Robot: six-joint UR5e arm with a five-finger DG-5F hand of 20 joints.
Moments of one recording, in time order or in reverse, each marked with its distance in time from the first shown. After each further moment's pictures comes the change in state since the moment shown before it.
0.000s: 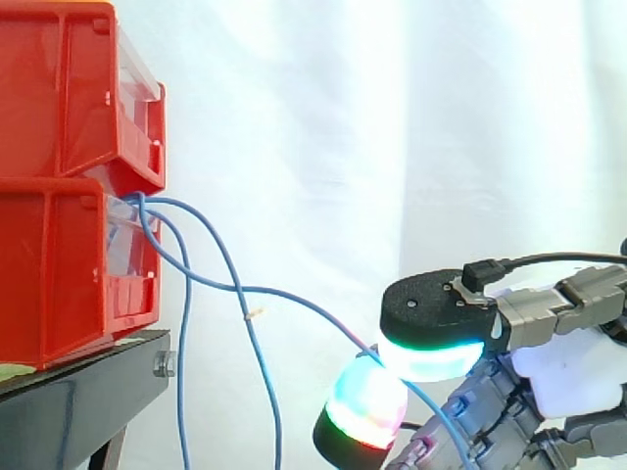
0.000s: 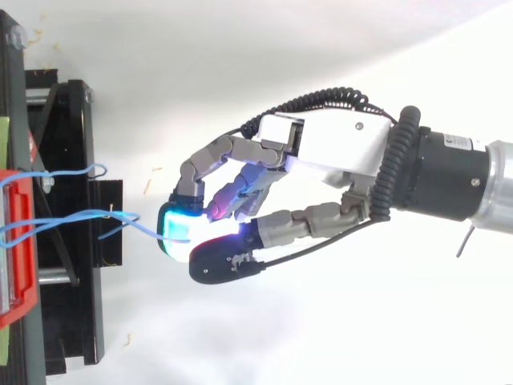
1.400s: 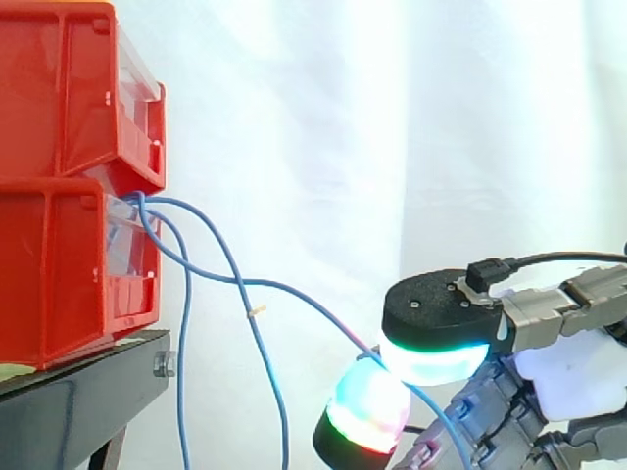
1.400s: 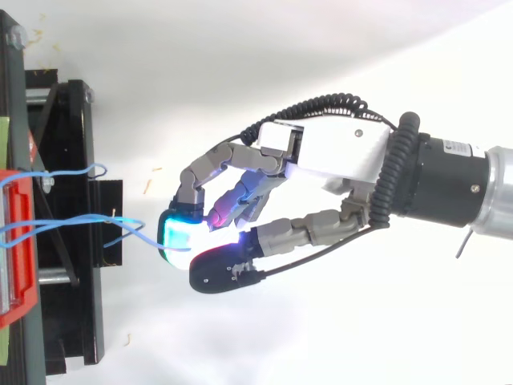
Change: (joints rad) arm 0.007 0.000 -0.001 0.000 0.000 0.000
